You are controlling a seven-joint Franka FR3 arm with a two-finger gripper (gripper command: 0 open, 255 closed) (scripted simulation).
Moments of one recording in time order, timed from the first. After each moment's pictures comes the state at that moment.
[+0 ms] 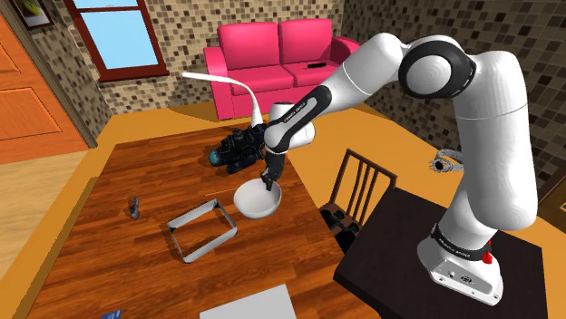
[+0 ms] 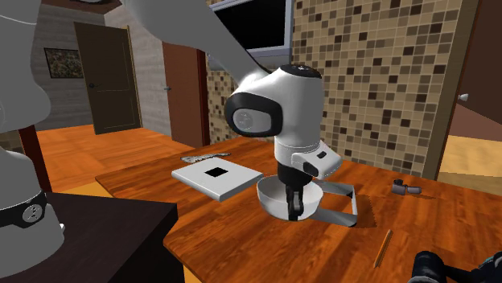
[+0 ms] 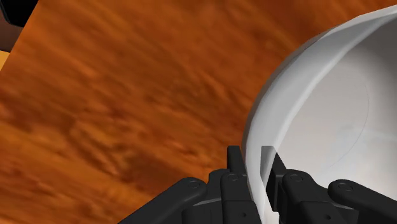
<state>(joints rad) 0.11 0.48 0.06 -1.97 0.37 2.48 -0.19</state>
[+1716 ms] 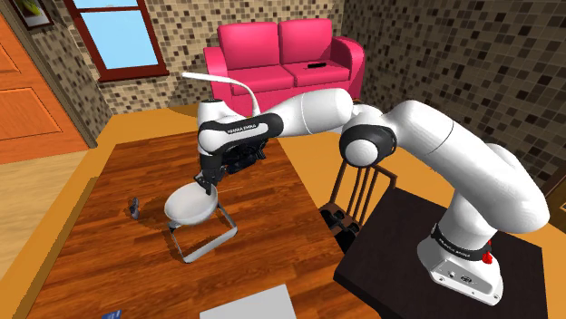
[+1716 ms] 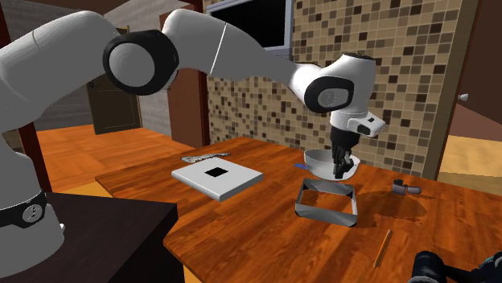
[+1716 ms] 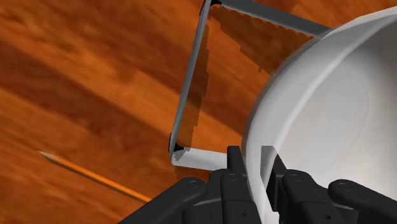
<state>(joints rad) 0.32 1.07 0.05 -0.85 0.21 2.02 0.19</state>
